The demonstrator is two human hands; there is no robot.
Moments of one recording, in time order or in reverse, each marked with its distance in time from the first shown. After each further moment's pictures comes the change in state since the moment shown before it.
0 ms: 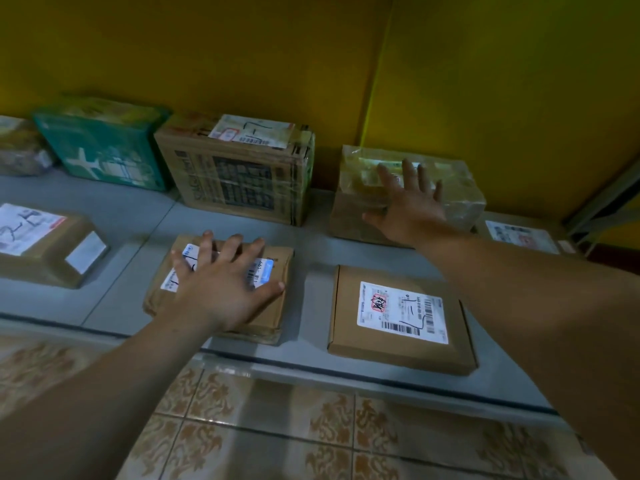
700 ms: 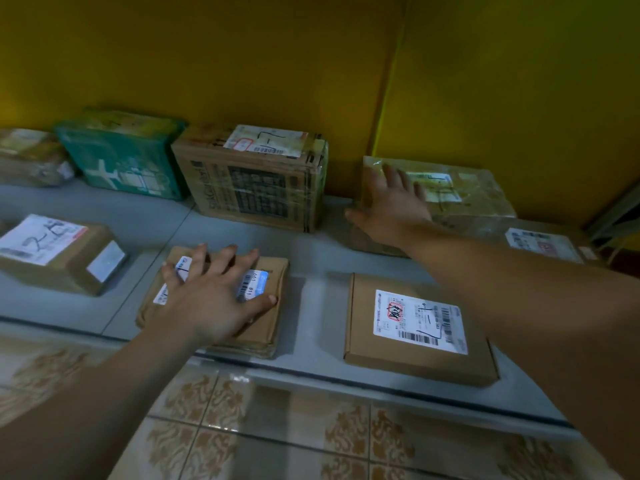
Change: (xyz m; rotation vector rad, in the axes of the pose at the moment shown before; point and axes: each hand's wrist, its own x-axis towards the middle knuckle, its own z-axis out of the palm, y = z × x) left_hand -0.010 -0.029 -0.011 -0.015 -0.059 -0.034; right_hand 0.004 -0.047 -0.010 0.094 0.048 -0.087
